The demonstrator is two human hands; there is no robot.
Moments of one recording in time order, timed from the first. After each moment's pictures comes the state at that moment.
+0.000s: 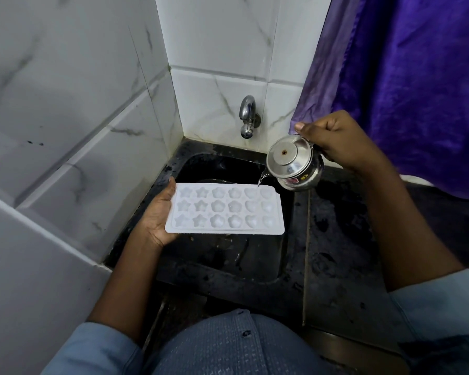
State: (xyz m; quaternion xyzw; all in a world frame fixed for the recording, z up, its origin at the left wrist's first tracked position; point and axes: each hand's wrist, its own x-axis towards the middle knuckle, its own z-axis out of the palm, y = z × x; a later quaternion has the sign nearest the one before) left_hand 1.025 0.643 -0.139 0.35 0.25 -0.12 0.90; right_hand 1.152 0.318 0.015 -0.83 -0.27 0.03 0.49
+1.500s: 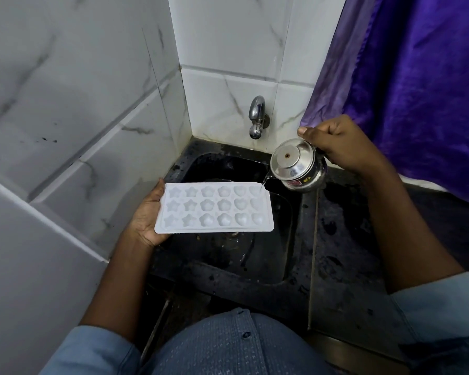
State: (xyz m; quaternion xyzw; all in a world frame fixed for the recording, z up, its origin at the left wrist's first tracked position) left_hand 1.007 0.674 -0.140 0.34 0.27 -0.08 0.90; right_hand 1.158 0.328 0.007 -0.83 -0.27 0.05 0.49
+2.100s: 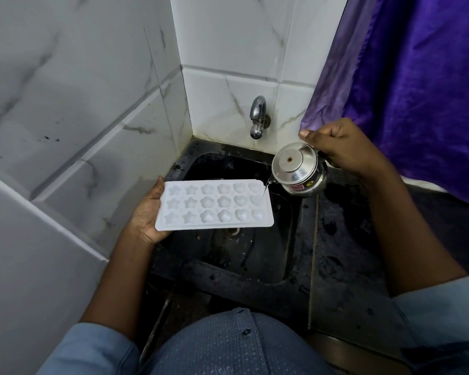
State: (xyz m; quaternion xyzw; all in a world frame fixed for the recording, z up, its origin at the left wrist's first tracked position) left_hand 1.009 0.675 -0.137 0.34 0.28 -0.06 0.90; right_hand 1.152 0.326 0.006 -0.82 -0.28 0.06 0.49
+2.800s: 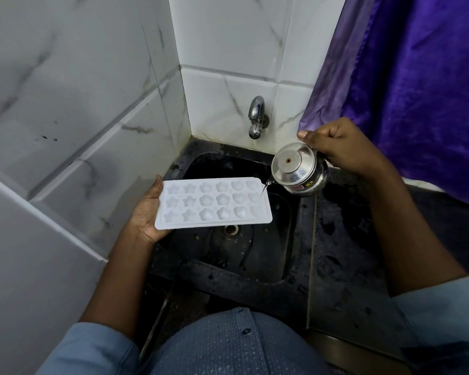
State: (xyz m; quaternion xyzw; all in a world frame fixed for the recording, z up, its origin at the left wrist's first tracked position) left_hand 1.012 0.672 -0.135 0.33 0.27 -0.06 0.91; right_hand 1.147 0.325 0.010 -0.83 -0.28 0.06 0.48
